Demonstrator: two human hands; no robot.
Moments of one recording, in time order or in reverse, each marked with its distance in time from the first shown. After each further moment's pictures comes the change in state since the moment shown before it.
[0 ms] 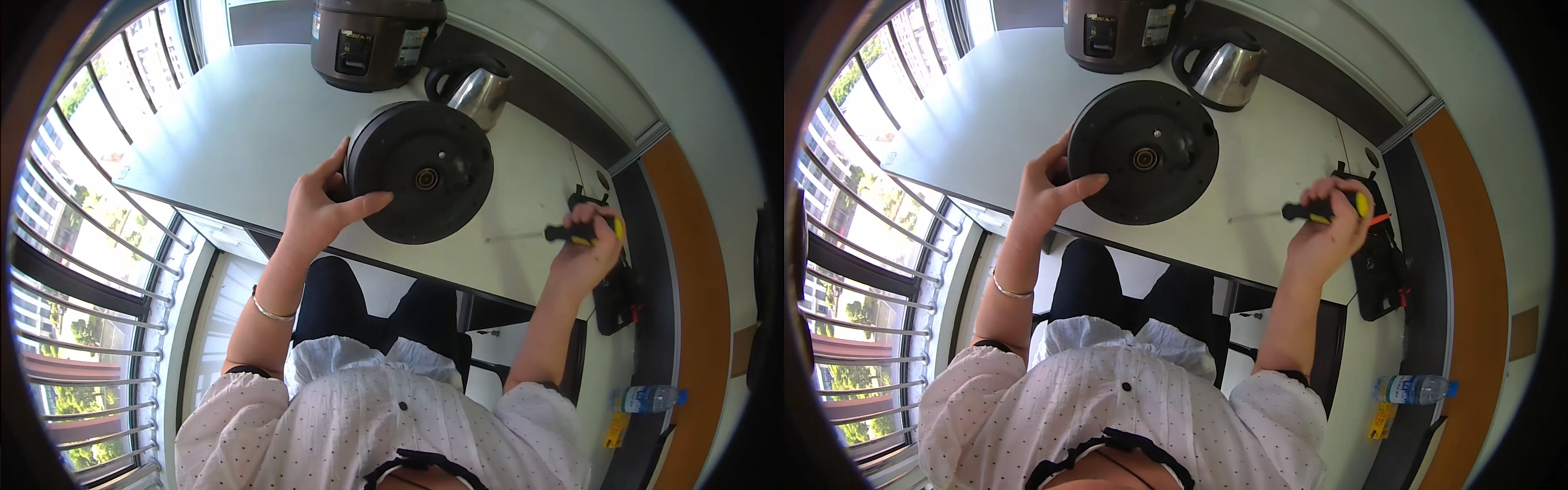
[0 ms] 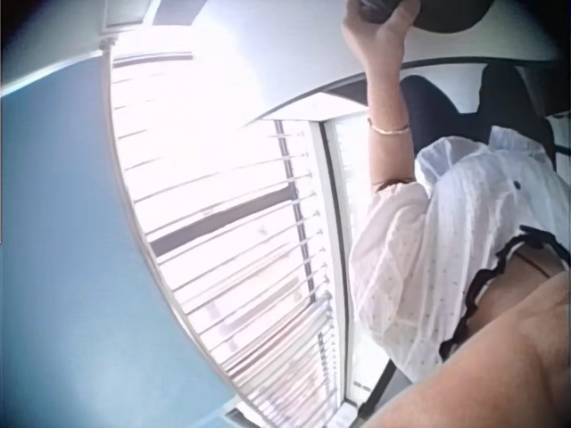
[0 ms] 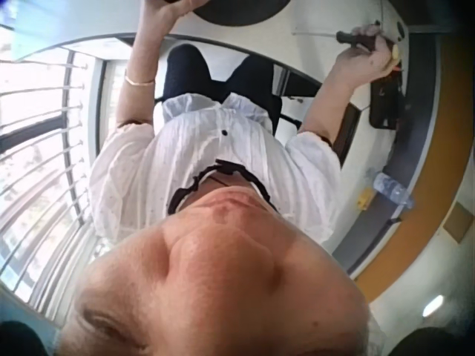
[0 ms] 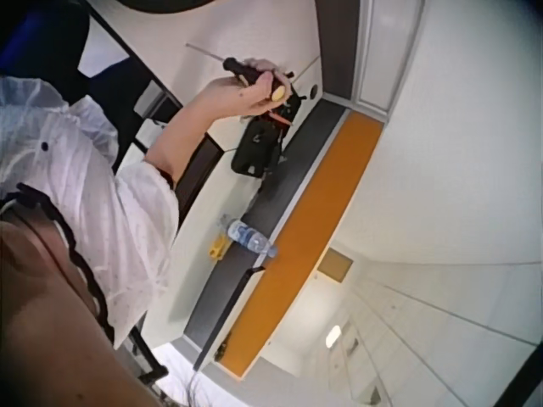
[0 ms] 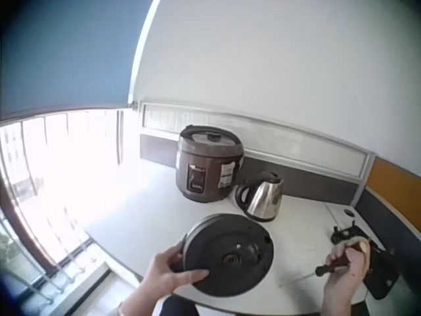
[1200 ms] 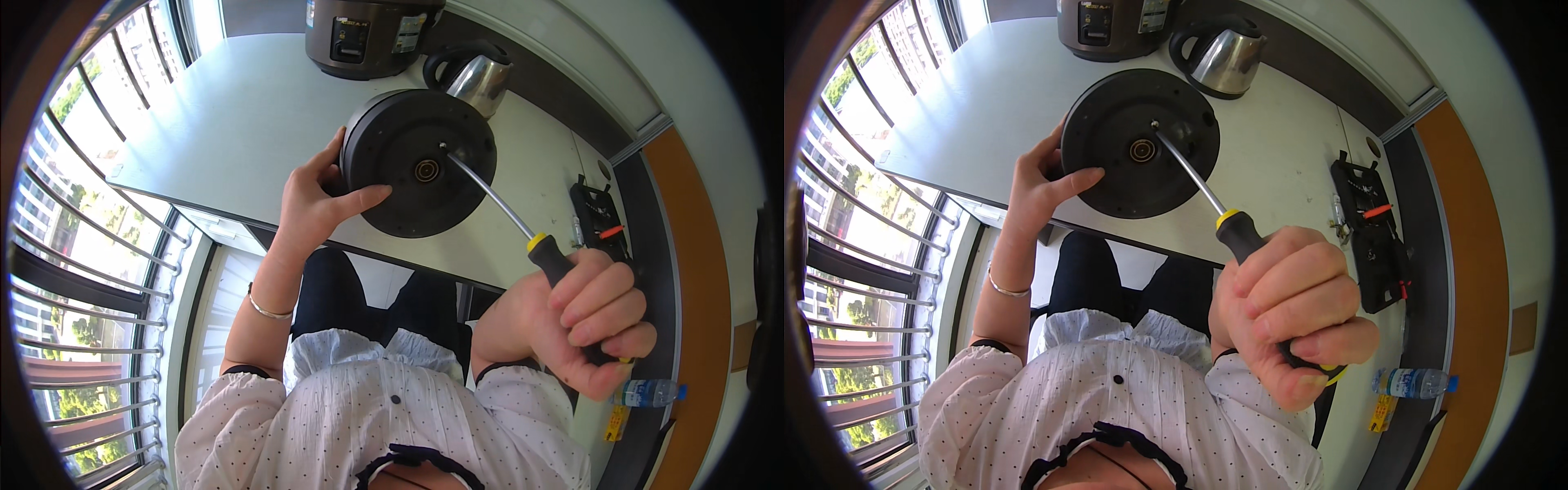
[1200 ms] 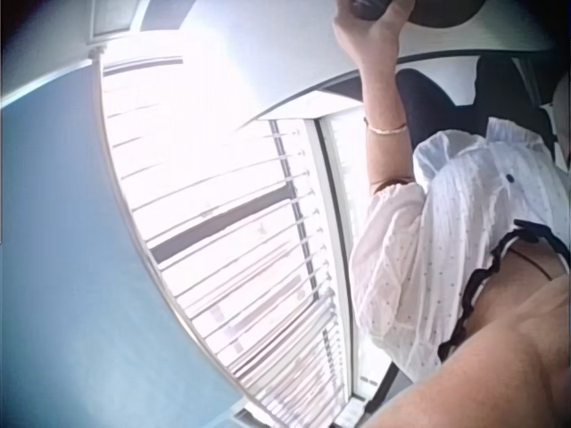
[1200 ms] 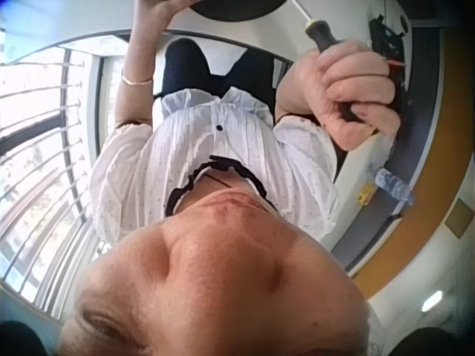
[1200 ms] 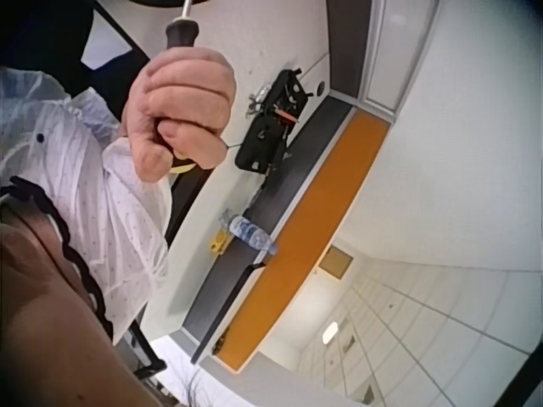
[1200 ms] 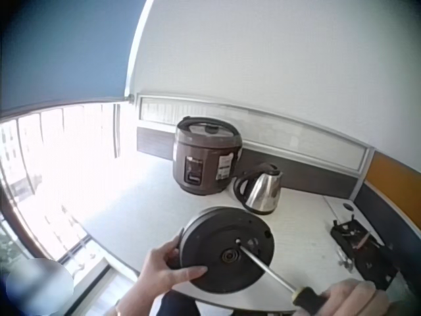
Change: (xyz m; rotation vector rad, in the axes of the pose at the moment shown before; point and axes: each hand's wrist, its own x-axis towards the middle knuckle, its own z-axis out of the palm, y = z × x) left_hand -0.002 0.001 -0.001 0.010 0.002 -0.010; right_hand -0.047 -0.031 0.076 0.390 -0.522 -0.671
